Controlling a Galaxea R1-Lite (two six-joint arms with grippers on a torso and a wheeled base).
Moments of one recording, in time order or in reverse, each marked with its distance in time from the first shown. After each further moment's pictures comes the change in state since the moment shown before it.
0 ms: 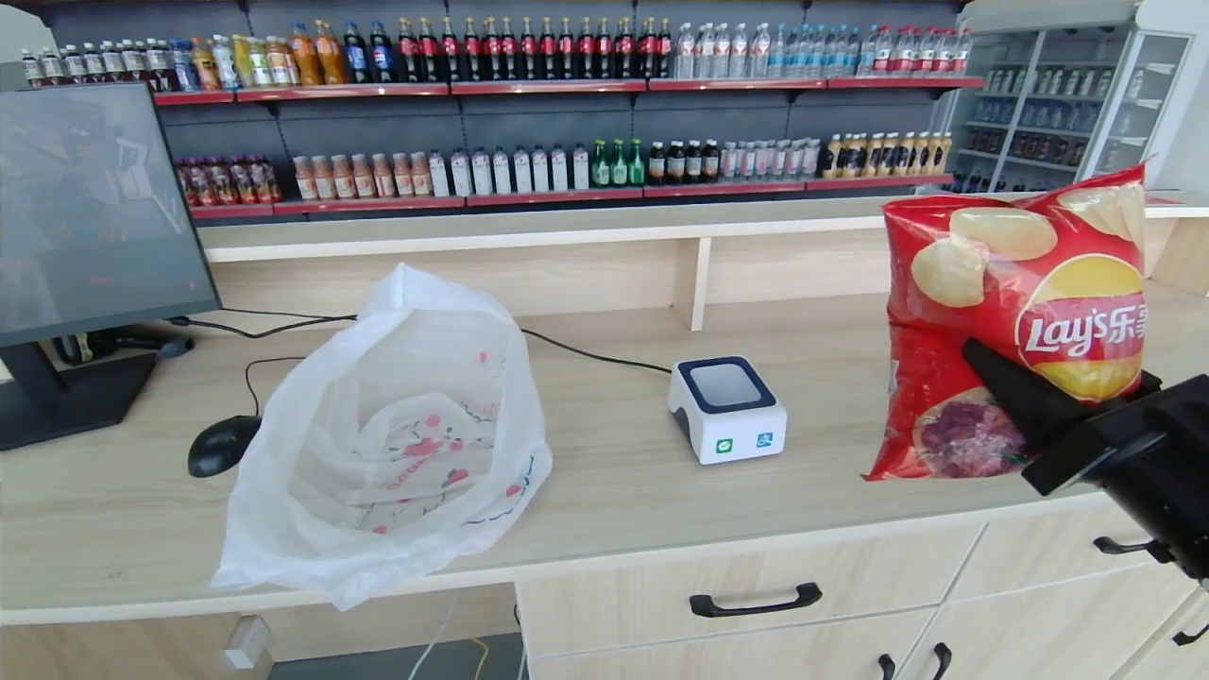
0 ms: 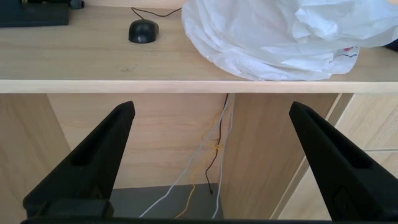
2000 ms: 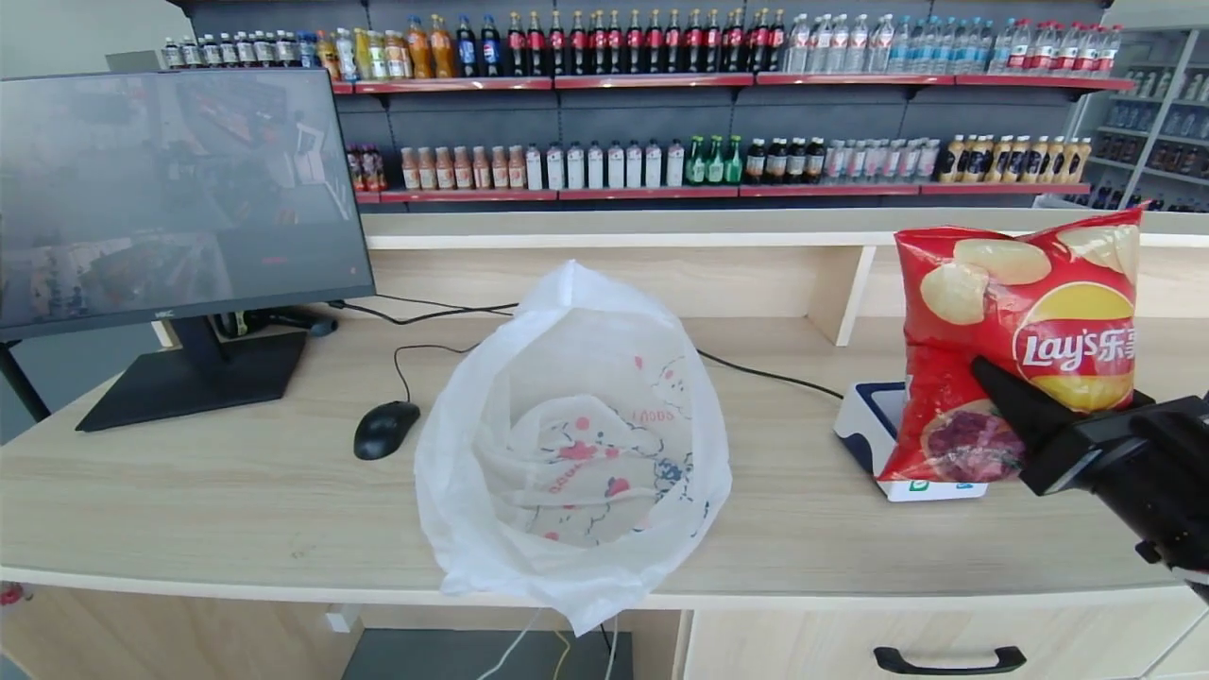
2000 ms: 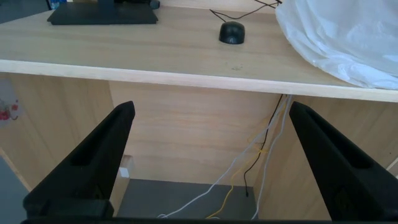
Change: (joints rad) left arm 0.000 0.000 0.000 0.000 0.000 0.002; right arm -0.099 0.051 0.030 -0.011 -0.018 0.044
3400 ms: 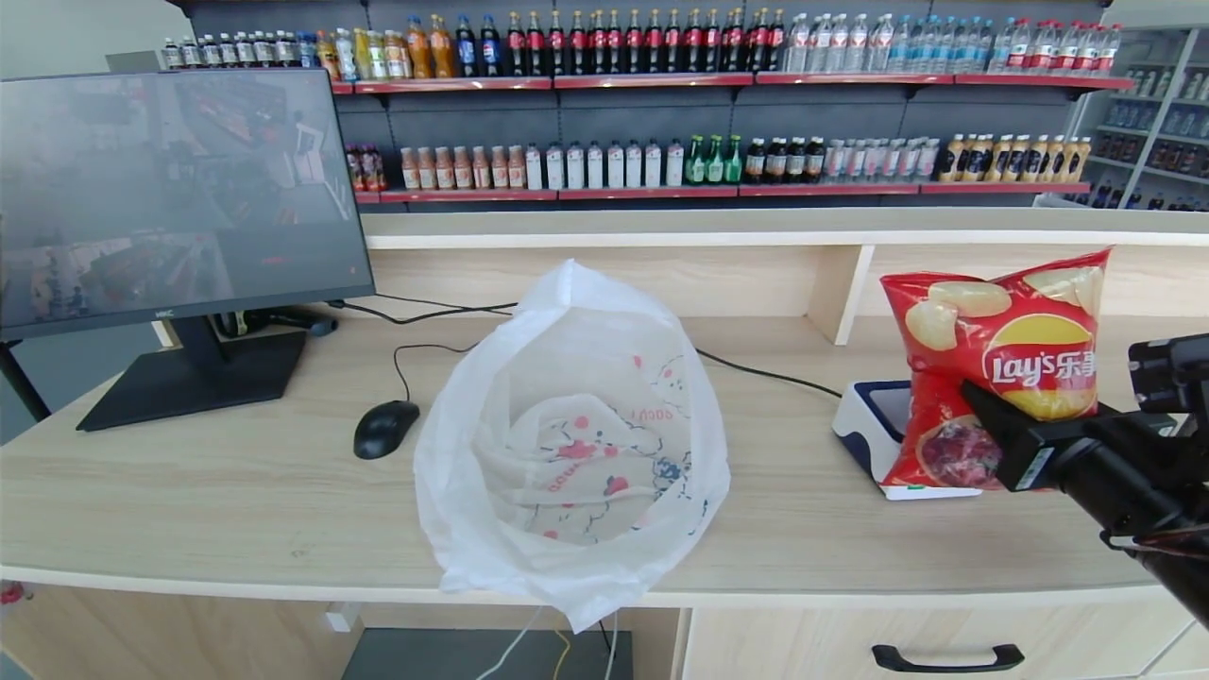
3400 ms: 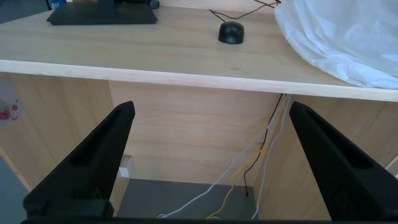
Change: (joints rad) left arm 0.000 0.000 0.000 0.000 0.000 -0.001; right arm -0.111 0.145 -0.023 0.000 0.000 -0.038
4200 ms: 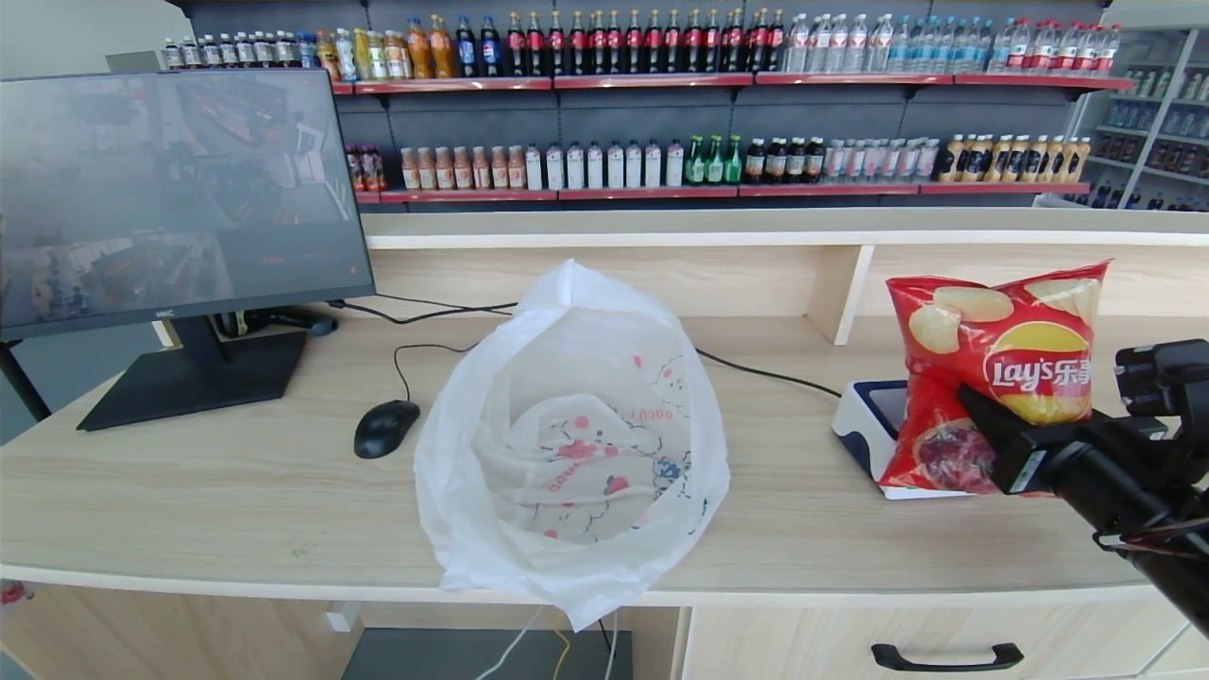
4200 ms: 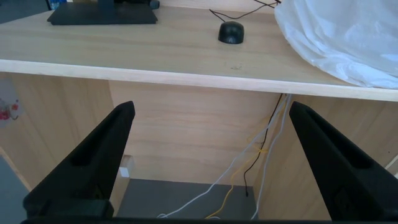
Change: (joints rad) left arm 0.000 0.000 0.000 0.000 0.000 0.000; right arm -0.019 0.033 0.001 -0.001 0.000 0.003
